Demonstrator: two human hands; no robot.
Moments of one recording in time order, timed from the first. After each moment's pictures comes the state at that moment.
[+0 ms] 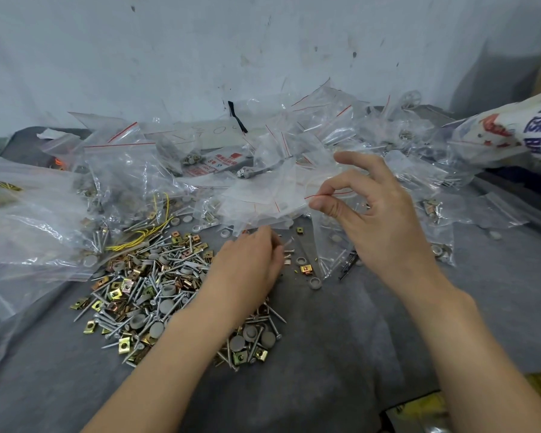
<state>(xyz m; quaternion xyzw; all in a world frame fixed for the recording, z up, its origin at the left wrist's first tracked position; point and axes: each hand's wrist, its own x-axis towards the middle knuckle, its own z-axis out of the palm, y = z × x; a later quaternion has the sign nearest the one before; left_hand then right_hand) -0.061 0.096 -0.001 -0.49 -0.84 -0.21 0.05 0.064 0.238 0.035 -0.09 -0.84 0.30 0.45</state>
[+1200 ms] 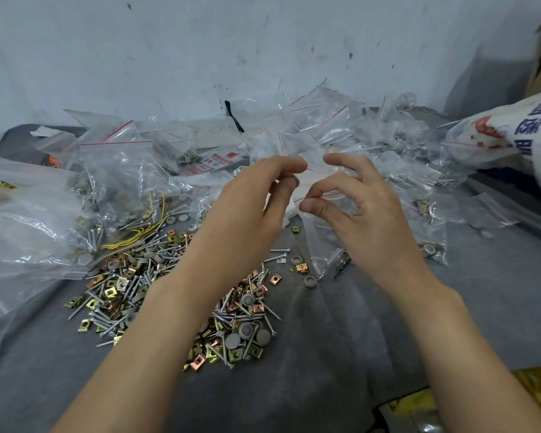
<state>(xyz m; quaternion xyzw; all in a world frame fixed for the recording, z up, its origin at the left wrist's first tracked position) -0.051 0.101 0.061 -0.54 -0.71 -0.45 0.08 0.064 0.233 0.036 -0.12 -0.83 0.36 0.41</state>
